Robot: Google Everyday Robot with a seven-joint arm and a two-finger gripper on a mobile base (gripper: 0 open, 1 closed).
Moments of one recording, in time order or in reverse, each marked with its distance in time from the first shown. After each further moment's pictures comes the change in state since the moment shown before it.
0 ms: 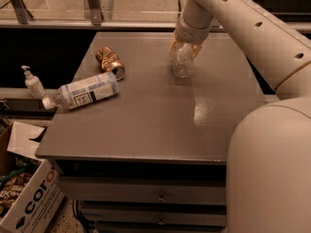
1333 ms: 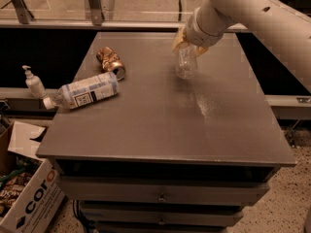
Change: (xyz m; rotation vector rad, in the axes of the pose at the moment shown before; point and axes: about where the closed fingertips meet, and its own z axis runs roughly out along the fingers) arm -0.018 0.002 -0.041 0.154 0.176 -0.001
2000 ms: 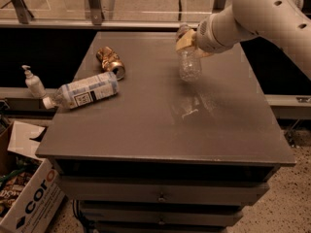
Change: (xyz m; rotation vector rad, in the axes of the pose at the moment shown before) arm -0.010 -0.002 -0.016 0.182 0.099 -0.038
